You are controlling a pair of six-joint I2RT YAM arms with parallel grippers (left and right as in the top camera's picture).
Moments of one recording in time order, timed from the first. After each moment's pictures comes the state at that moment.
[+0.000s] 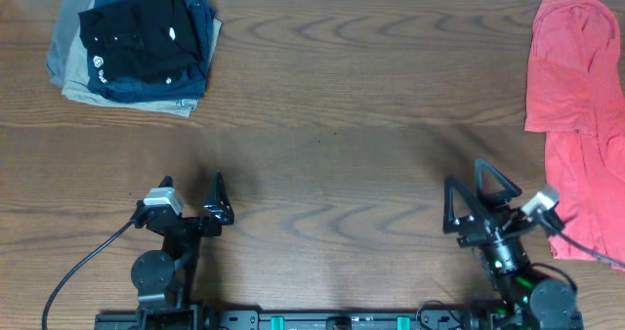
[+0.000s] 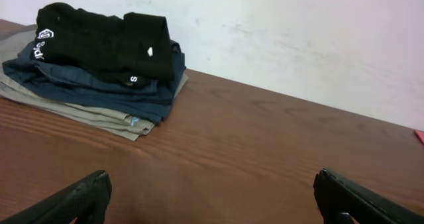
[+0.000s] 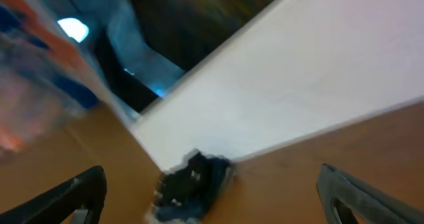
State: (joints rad) left arm 0.07 0.01 0.02 -0.10 0.15 -0.30; right arm 0.06 0.08 0.12 0.22 -0.35 0.76
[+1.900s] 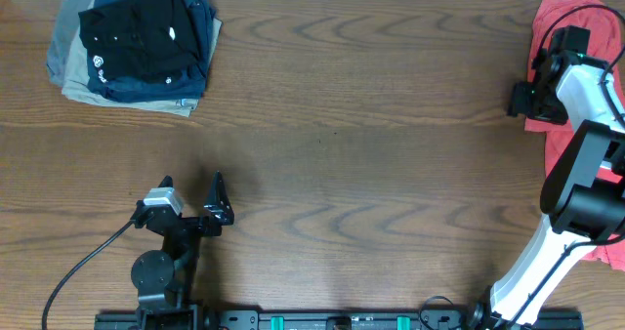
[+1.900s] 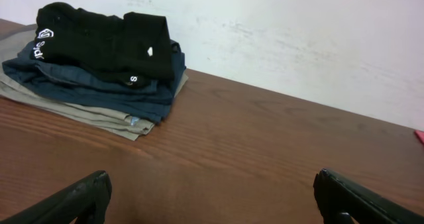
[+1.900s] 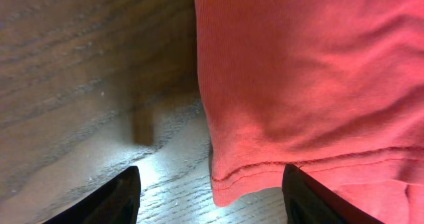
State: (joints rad) left arm 0.07 0.01 0.02 -0.10 0.15 -0.30; right arm -0.30 2.16 1.62 -0.80 0.13 -0.02
